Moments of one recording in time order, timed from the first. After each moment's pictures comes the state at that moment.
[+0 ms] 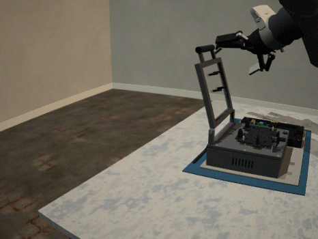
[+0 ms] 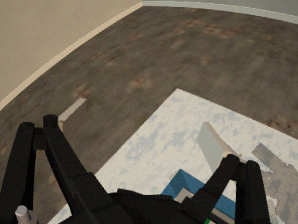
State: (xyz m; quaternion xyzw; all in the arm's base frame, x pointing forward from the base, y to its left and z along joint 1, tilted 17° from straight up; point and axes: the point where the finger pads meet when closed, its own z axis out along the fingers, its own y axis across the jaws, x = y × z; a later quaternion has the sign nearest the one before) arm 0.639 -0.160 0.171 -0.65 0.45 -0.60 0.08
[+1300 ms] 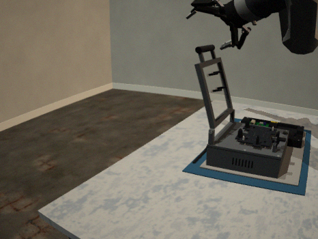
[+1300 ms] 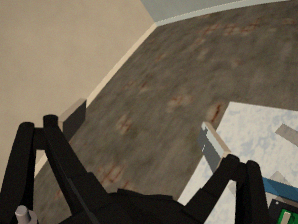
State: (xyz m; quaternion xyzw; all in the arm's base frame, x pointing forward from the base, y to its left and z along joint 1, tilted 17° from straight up) arm 0.673 -0.112 0.290 -0.55 0.51 -0.64 0.19
